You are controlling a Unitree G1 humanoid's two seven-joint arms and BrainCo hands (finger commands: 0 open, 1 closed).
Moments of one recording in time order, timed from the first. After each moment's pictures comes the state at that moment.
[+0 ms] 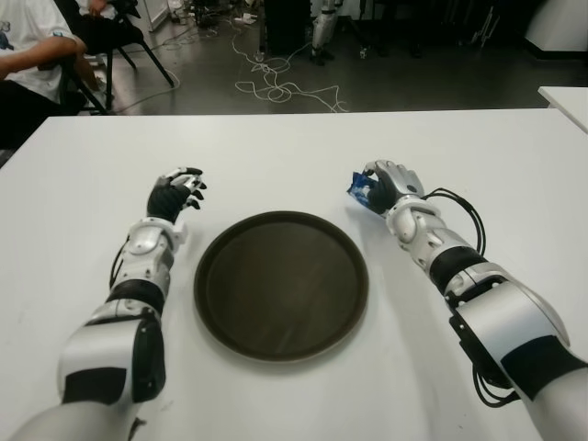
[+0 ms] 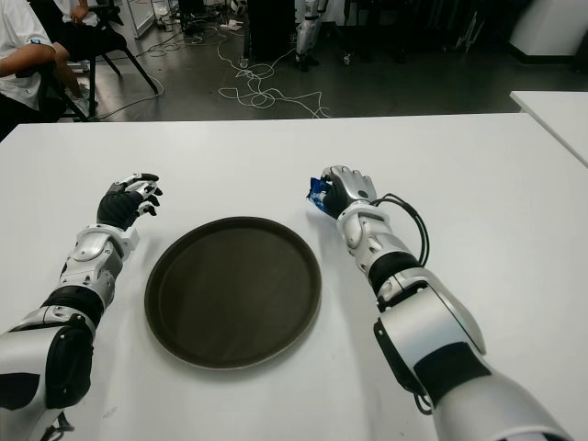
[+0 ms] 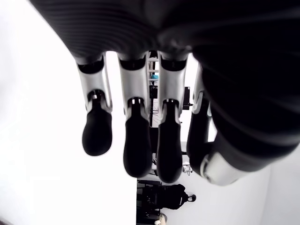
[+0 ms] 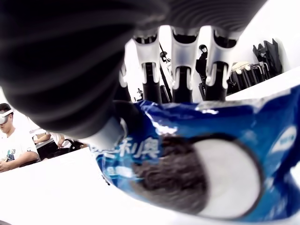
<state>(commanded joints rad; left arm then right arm) -0.75 0.18 0.24 1.25 -0.10 -0.31 -0.14 -0.96 -0.11 0.41 1.32 -0.60 -0.12 -0.35</state>
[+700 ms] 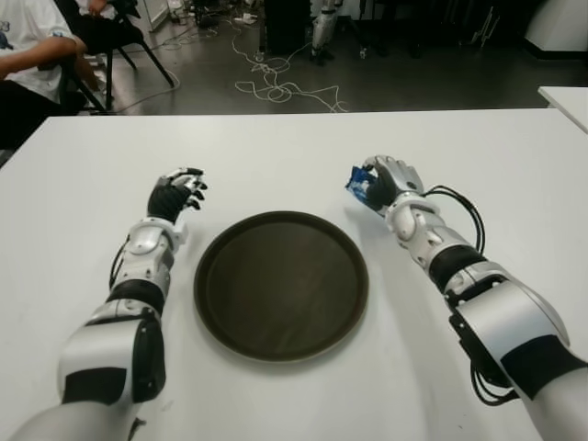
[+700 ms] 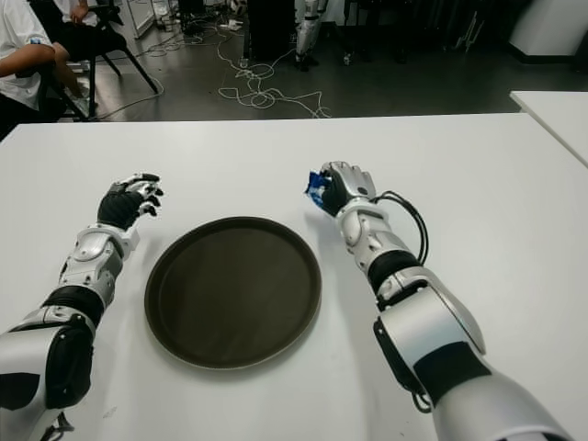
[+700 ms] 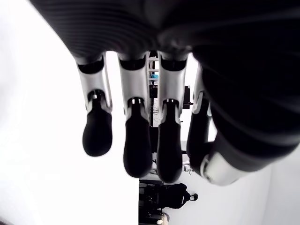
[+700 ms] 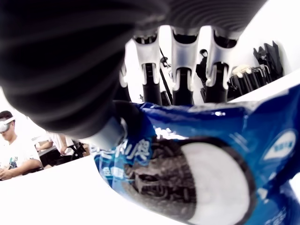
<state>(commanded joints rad) -0.75 0.18 0.25 1.25 -0.09 -0.31 -0.14 -0.96 -0.12 0.41 1.30 -0.60 -0.14 -0.38</state>
